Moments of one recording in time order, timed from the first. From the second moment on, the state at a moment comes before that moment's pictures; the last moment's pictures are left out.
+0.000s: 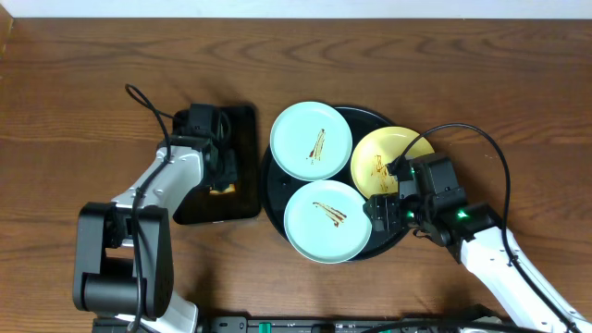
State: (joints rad) left arm -0.10 1.73 0.97 -0.58 0.00 -0.26; right arm 0.35 1.21 0.66 -0.54 -0.27 0.26
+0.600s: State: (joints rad) left arm -0.10 1.73 0.96 -0.56 0.00 -0.26; right arm 0.35 1.21 0.66 -0.55 -0.27 0.26
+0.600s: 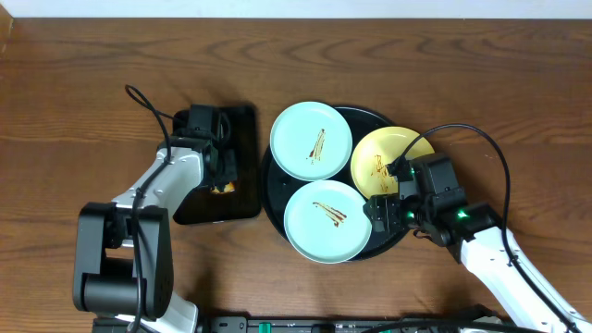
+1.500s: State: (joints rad) left arm -0.10 1.51 0.95 -0.70 0.07 -0.26; right arm 0.39 1.43 0.66 -0.52 -0.31 0.34
